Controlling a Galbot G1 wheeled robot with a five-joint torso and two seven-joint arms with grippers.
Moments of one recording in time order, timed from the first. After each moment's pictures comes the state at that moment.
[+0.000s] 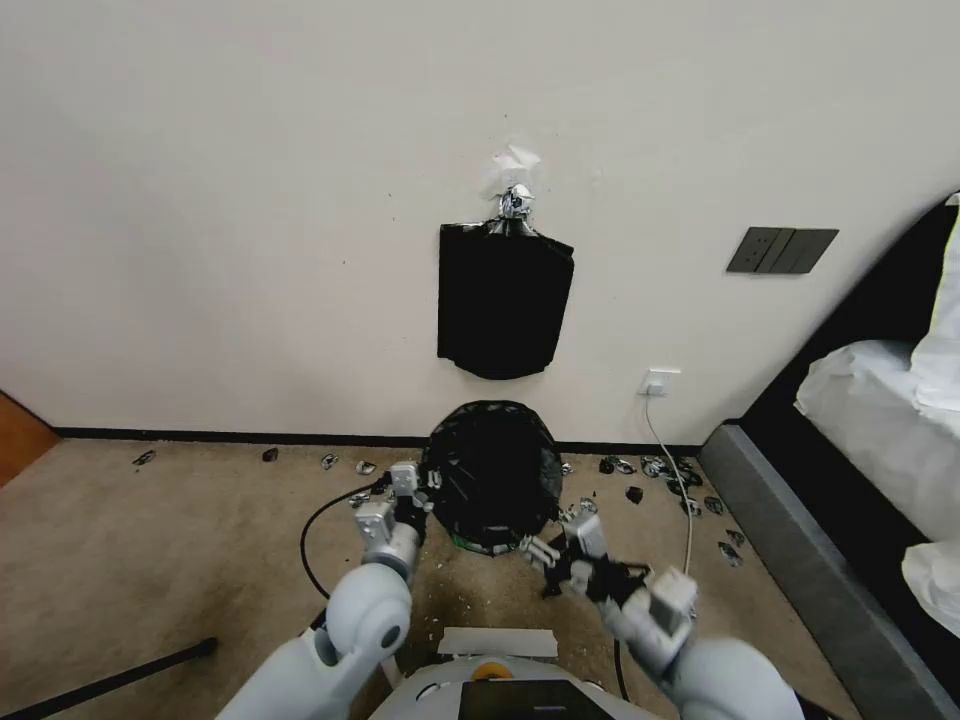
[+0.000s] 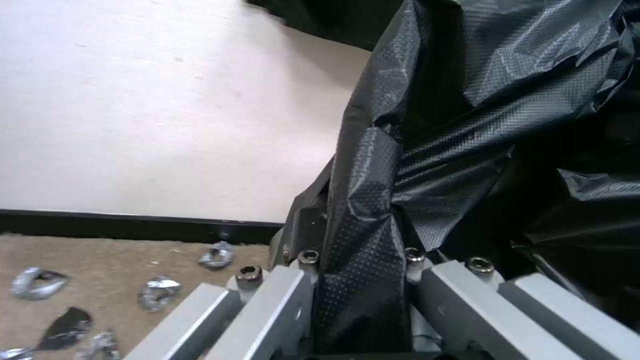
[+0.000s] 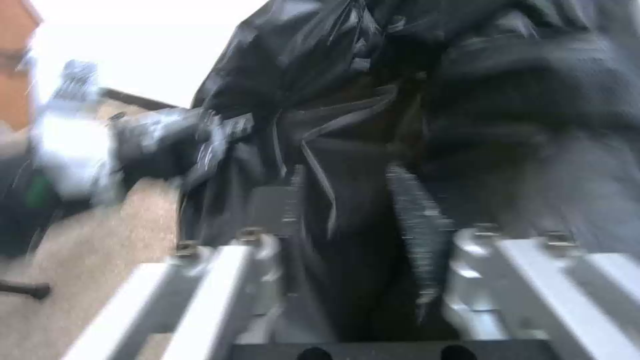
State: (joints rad) left arm 1.32 -1.08 0.05 -2.19 -0.56 0.21 -0.57; right arm -1.47 0.76 0.16 2.51 0.79 -0.42 0.37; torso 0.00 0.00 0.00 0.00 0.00
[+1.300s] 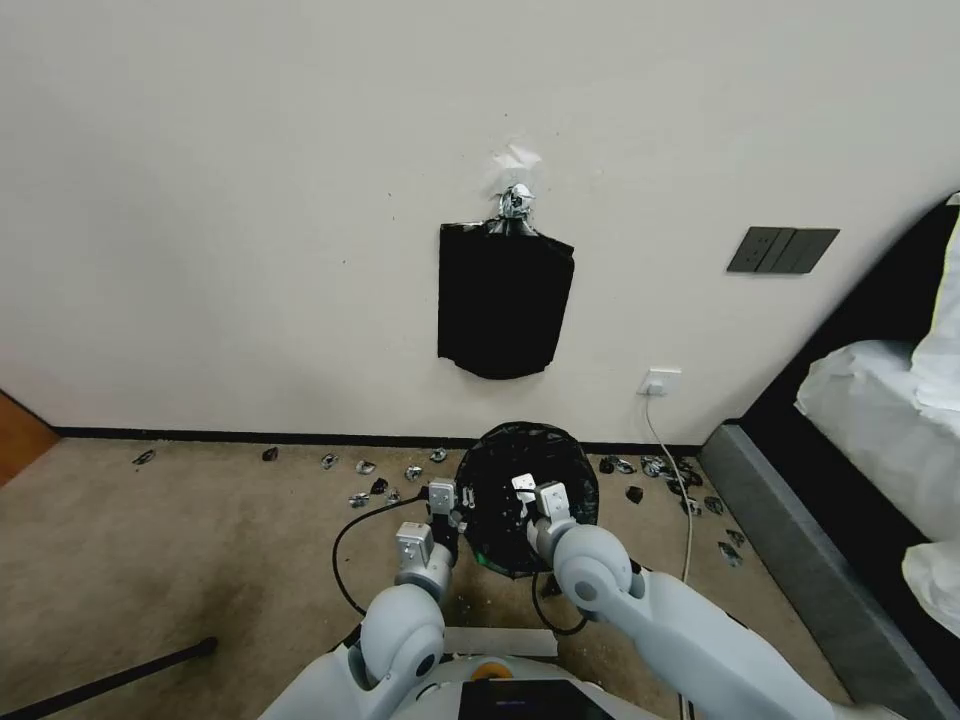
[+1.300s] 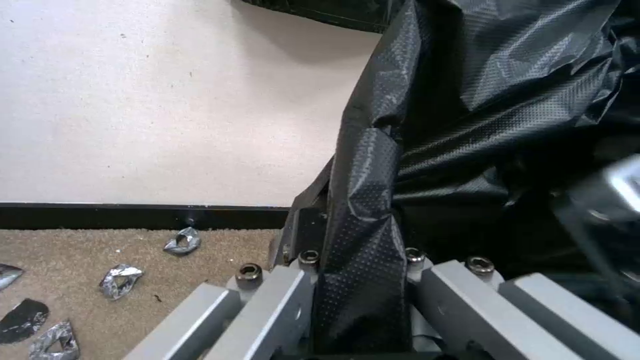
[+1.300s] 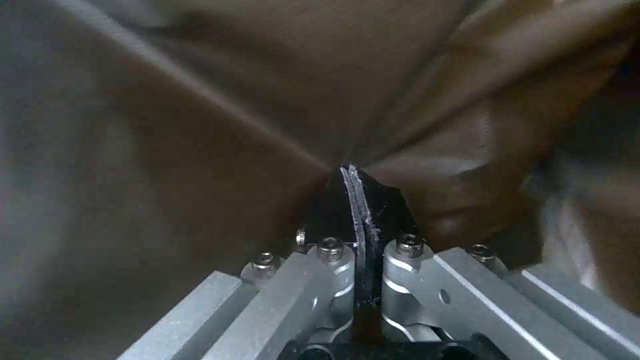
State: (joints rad) left arm 1.31 -1.11 0.11 -2.18 -0.52 0.23 -0.58; right arm -0.89 0.96 -0.30 2.07 1.02 -0.70 0.80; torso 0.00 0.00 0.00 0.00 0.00
